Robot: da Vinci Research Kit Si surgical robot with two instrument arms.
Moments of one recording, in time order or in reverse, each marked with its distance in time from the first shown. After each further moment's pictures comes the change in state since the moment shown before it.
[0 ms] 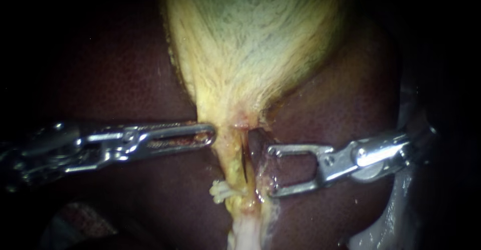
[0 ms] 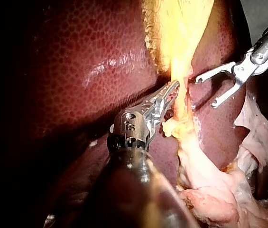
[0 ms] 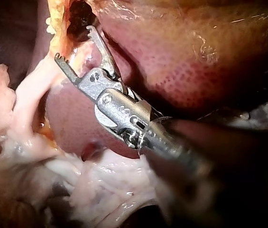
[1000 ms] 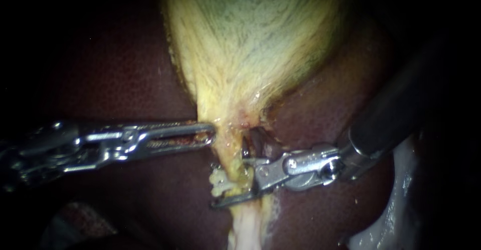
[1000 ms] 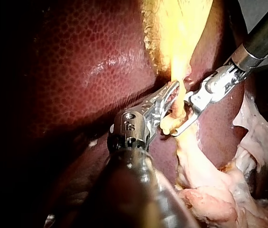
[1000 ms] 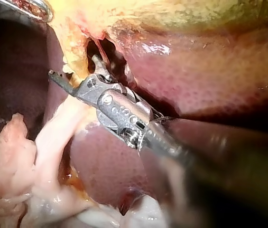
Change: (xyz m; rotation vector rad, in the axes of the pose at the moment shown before) right arm -0.003 0.000 0.015 0.057 -0.006 0.086; left arm -0.001 -0.001 -0.001 0.001 0.002 -0.004
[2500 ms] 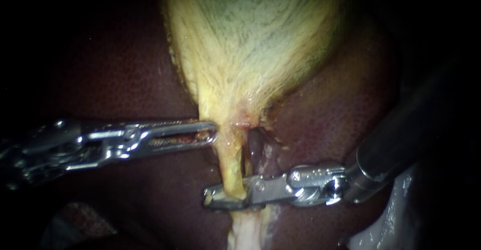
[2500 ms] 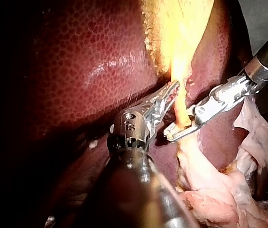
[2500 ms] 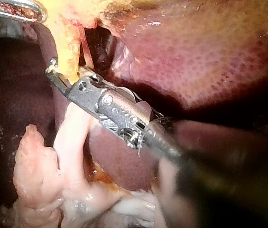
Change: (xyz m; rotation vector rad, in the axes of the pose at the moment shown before) right arm 0.000 -0.003 0.000 0.010 -0.090 0.217; left arm 0.000 0.000 0.001 0.000 0.000 0.001
